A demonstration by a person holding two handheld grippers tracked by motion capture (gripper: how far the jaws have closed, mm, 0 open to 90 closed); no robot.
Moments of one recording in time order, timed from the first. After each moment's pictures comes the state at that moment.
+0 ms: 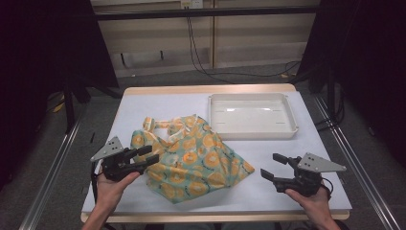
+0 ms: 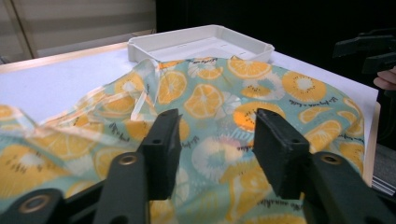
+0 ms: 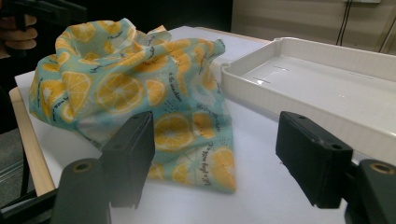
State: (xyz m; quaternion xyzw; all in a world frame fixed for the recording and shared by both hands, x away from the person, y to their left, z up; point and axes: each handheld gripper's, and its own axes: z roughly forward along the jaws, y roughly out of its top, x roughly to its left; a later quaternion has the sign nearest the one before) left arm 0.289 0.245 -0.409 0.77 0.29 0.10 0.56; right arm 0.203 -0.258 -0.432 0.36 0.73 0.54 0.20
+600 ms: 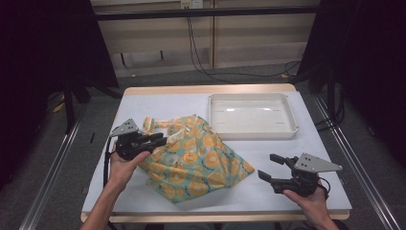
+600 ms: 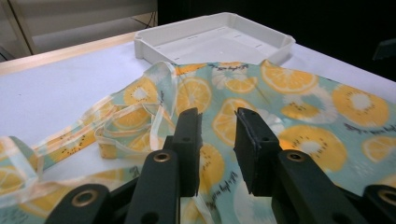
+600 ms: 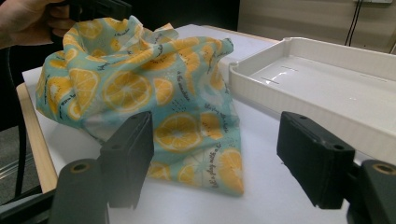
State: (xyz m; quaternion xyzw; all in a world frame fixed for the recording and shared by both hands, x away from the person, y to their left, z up) left arm 0.346 0.219 -0.411 0.79 0.29 0.08 0.53; right arm 0.204 -0.253 -0.433 0.35 0.74 0.54 0.20
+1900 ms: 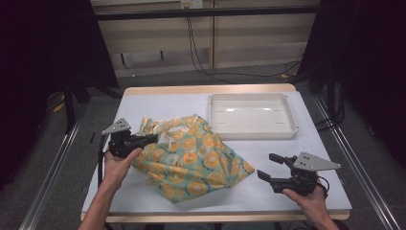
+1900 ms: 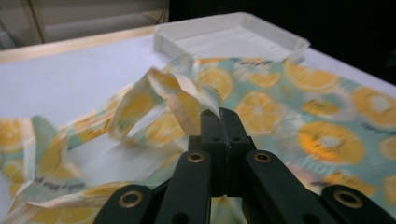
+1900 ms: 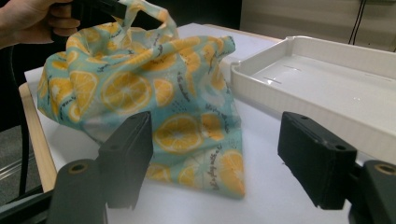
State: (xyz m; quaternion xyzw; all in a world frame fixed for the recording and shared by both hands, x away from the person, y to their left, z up) left arm 0.346 0.242 -0.410 0.78 0.32 0.09 0.53; right arm 0.207 -0.252 -0.433 0.35 0.74 0.54 0.19
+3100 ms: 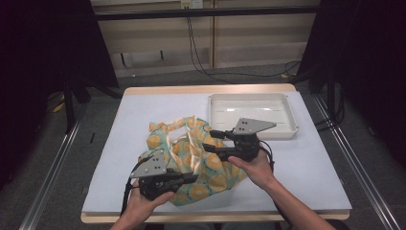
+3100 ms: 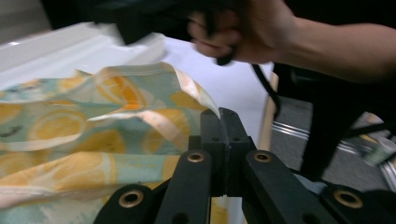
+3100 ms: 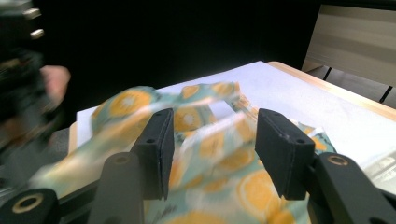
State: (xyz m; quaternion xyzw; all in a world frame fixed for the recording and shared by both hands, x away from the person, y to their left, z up) left arm 0.233 0.149 -0.395 0.82 0.13 0.01 0.56; right arm 0.290 -0.122 -0.377 0.25 0.76 0.58 0.13
